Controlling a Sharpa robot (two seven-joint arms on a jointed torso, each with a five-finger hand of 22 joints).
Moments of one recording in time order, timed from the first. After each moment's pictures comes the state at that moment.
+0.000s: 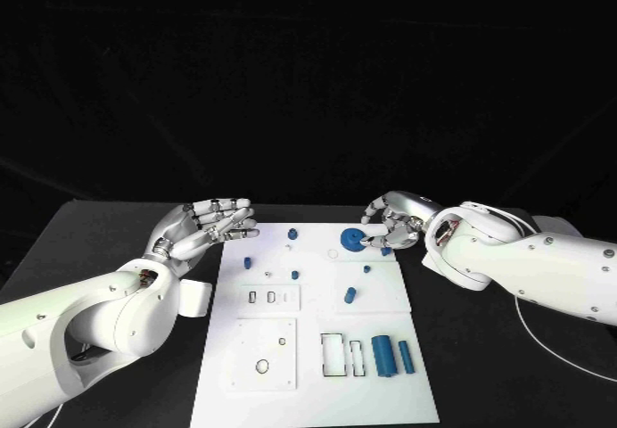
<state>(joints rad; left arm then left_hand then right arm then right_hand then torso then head) 1.21 -0.95 -0.02 1.72 -0.04 -0.40 0.51 1.49 -0.13 0.29 0.19 0.05 0.81 0.21 0.27 0.17 0.94 0.19 0.11 0.07 0.92 0.15 0.29 0.21 0.17 0.89 0.26 0.29 0.09 1.36 -0.91 -0.12 1.51 -1.31 -0.35 -0.15 1.30 -0.23 0.28 0.23 0.26 0.79 0.16 0.32 0.48 1.46 0.07 1.41 1.31 1.47 -0.01 1.54 1.31 0.01 1.47 0.10 1.57 1.31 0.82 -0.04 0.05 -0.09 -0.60</state>
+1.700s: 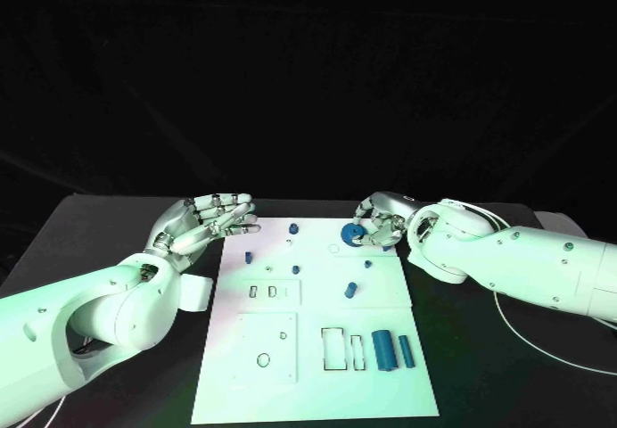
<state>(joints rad) 1.21 -0.95 -0.02 1.72 -0.04 -0.39 0.50 1.49 -0.13 0.30 0.19 0.05 0.81 0.21 0.27 0.17 0.94 0.19 0.10 0.07 0.92 0.15 0.29 0.21 0.17 0.89 0.26 0.29 0.09 1.34 -0.81 -0.12 1.42 -1.35 -0.32 -0.22 1.35 -0.20 0.26 0.24 0.26 0.77 0.16 0.34 0.48 1.47 0.07 1.46 1.31 1.46 0.00 1.55 1.31 0.01 1.47 0.10 1.57 1.31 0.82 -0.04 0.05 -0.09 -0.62</state>
